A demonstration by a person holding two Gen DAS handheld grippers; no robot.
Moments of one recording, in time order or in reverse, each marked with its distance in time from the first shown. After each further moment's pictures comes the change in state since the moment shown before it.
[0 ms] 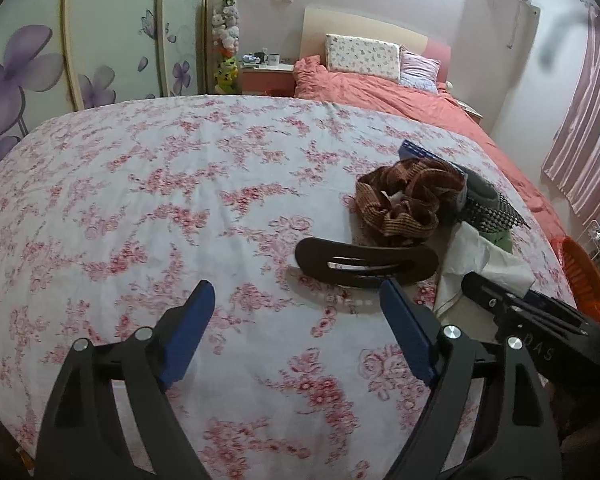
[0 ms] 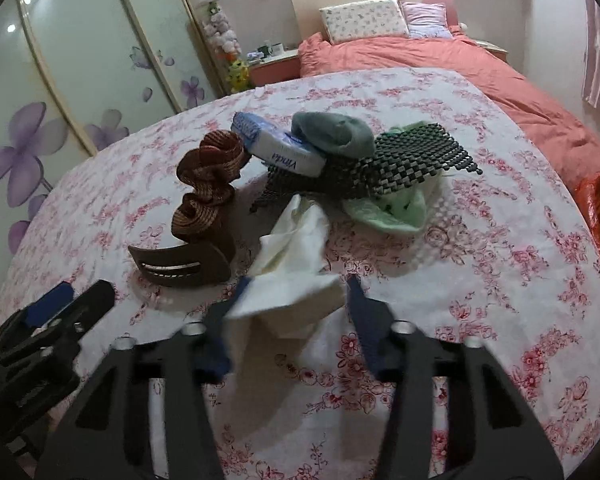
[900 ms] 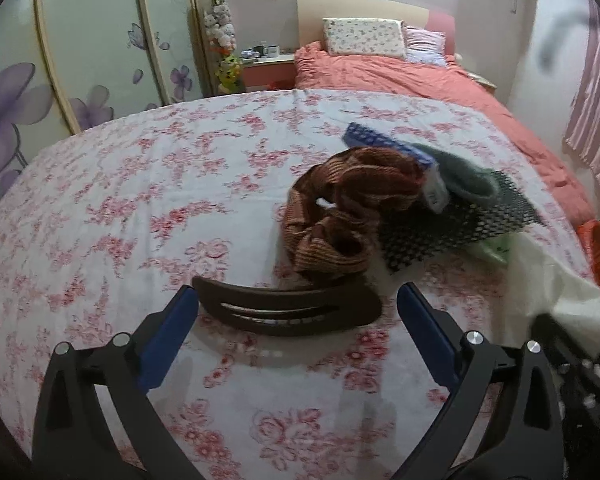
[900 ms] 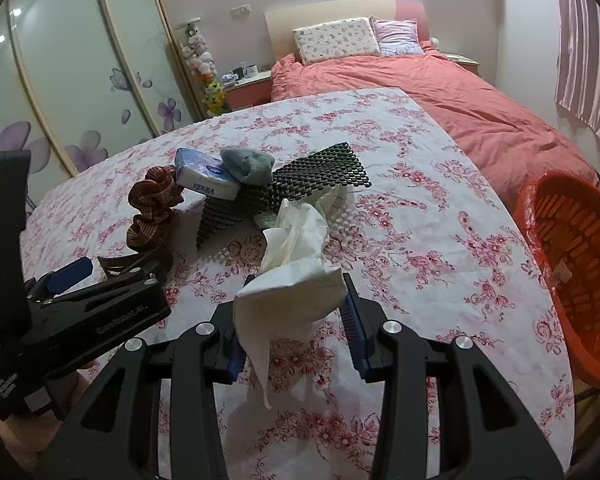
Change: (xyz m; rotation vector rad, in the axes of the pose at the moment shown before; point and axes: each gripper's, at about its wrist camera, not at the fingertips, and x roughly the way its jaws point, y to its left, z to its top) left arm 0.046 -0.077 0.018 0.085 0.043 0.133; right arm -0.030 -0.049 -0.002 0.031 -0.072 -0.077
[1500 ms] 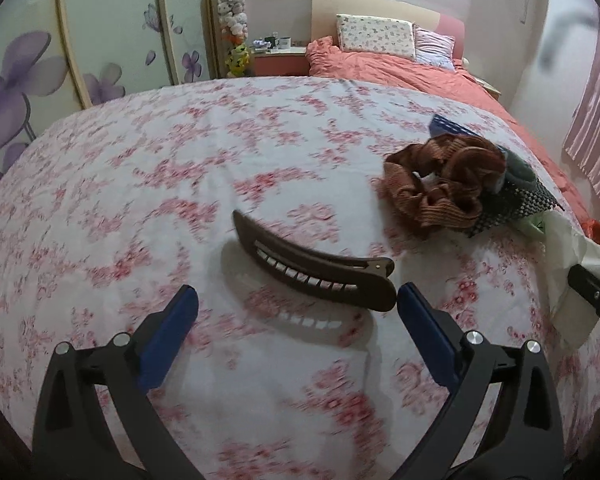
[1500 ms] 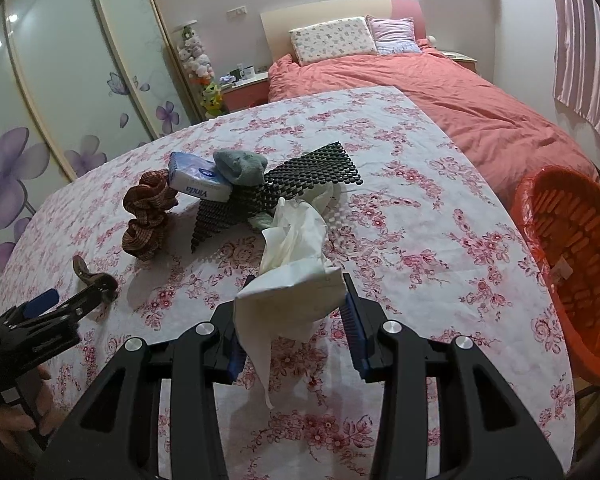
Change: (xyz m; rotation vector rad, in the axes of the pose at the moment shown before) left arm -0.012 0.088 -0.023 -0.067 0.025 -0.057; right arm 0.001 -0.007 -0.001 0.019 -0.002 0.004
